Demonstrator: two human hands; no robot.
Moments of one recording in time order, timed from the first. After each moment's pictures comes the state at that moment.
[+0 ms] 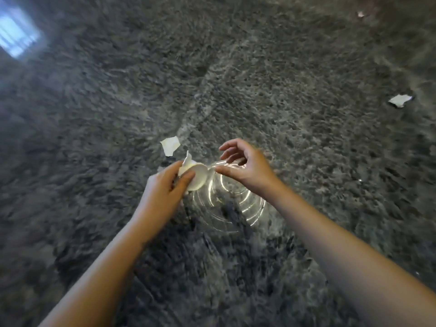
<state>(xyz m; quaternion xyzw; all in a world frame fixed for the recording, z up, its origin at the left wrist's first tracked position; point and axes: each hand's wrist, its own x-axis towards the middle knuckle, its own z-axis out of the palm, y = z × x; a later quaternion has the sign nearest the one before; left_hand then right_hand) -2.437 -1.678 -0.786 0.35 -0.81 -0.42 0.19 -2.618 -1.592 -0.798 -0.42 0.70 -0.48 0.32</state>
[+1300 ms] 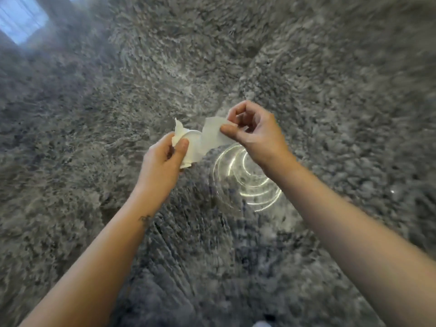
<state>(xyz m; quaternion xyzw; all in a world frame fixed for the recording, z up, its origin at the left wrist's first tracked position) -2.400 -1.693 -0.742 0.50 -0.67 -0.49 0.24 -2.581 -1.655 -0.731 -0.44 0.60 -0.53 0.40</state>
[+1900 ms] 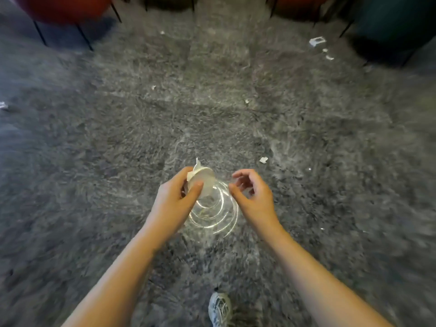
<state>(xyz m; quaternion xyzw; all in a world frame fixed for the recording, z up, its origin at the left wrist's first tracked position) -2.540 -1.587 -0.167 0.23 -0.81 -0.52 0.14 -2.650 -1.444 -0.187 -0.24 0.76 -0.58 0.18</state>
